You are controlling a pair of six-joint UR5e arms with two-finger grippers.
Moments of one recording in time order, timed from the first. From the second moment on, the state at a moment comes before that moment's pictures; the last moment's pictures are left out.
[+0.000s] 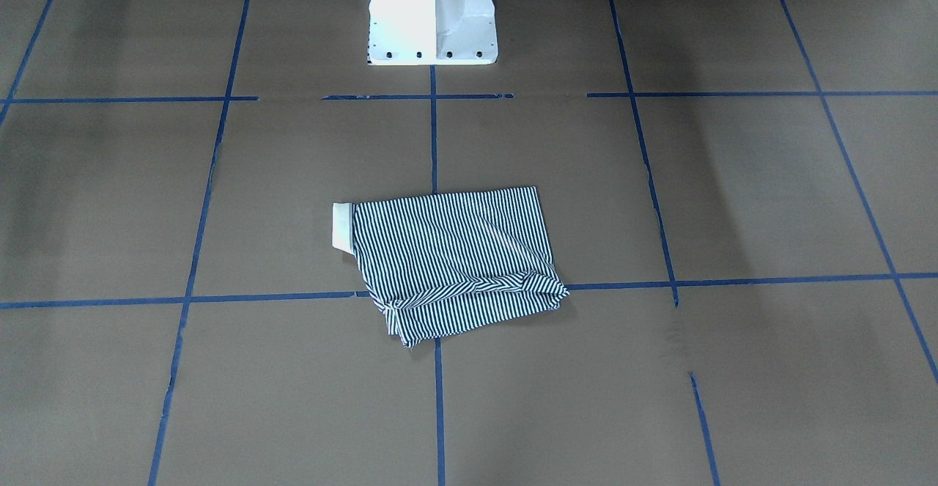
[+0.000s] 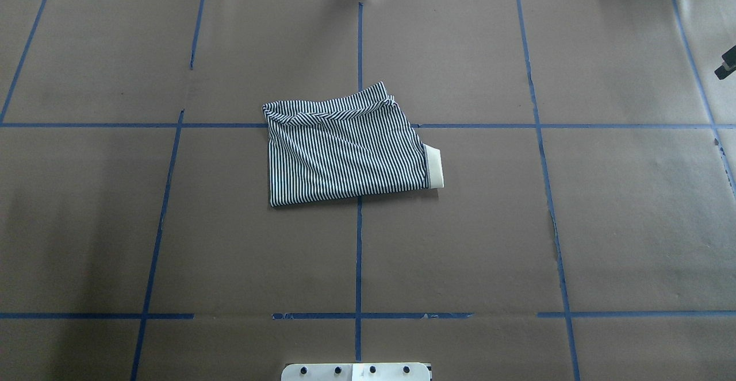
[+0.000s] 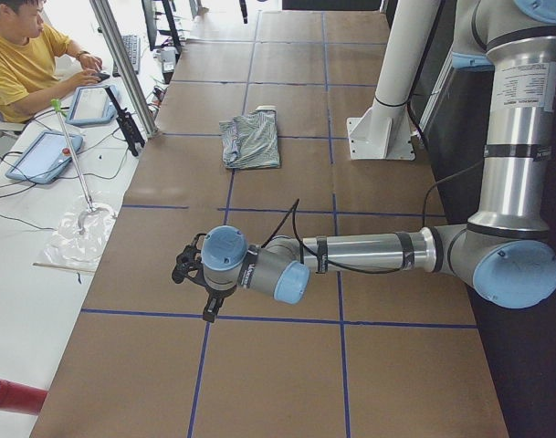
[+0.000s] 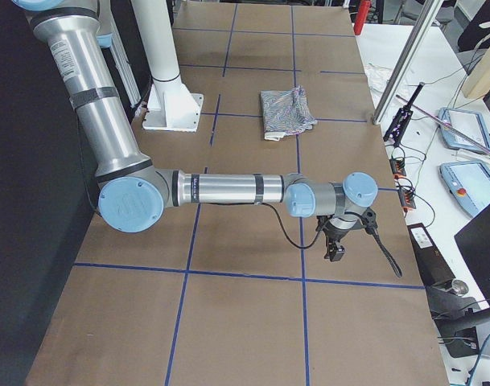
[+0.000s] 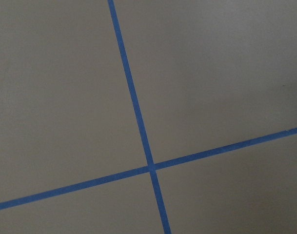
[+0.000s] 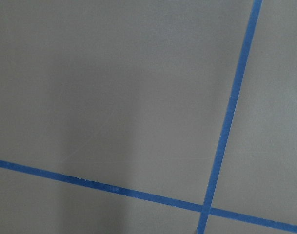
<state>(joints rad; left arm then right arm) -1.53 -1.58 -1.49 -2.00 -2.41 -0.01 1.43 -1.23 1.24 -1.50 2.35 -0.06</state>
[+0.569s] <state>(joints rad) -1.45 -1.73 -1.57 -1.66 -2.30 -0.01 1.41 -1.26 1.22 -1.45 2.35 -0.06</state>
